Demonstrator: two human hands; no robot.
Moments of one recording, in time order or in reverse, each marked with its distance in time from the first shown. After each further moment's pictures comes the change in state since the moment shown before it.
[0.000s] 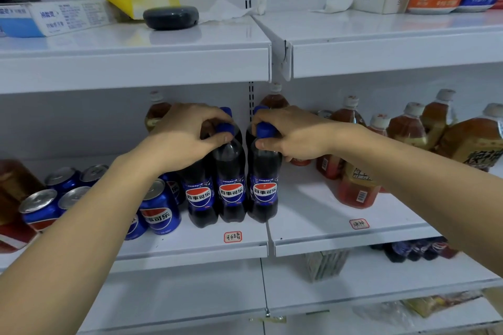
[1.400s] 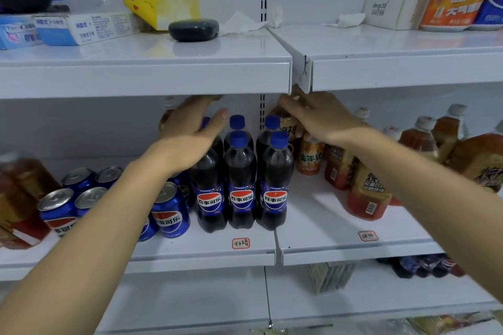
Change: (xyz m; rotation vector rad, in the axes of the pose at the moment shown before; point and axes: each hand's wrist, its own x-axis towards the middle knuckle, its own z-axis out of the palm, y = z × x) left_hand -0.006 -0.010 -0.004 -0.178 0.179 -0.137; right_hand -0.001 0.000 -0.016 0.296 0.368 0.188
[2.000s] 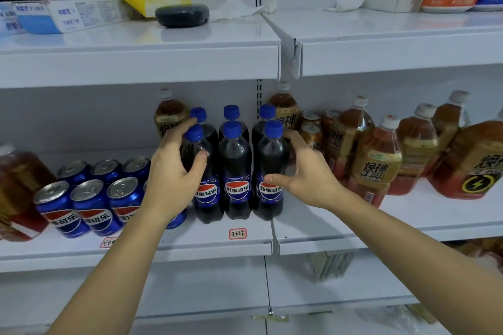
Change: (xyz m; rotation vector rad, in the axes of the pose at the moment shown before) left_hand -0.068 -0.026 0.040 -0.138 0.228 -0.097; right_hand -0.055 0.057 0.081 0.135 0.037 -0.068
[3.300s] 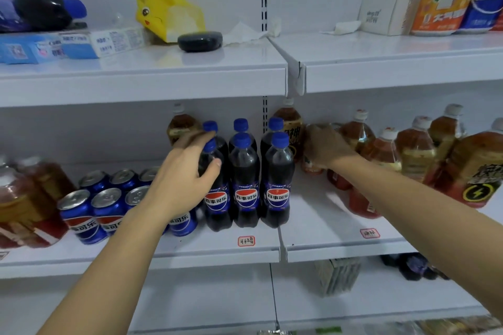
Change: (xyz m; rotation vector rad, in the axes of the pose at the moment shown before) left_hand 0.010 0.026 -0.031 0.325 -0.226 0.089; right_hand 0.086 0.053 -0.036 -0.741 -0.009 0.247
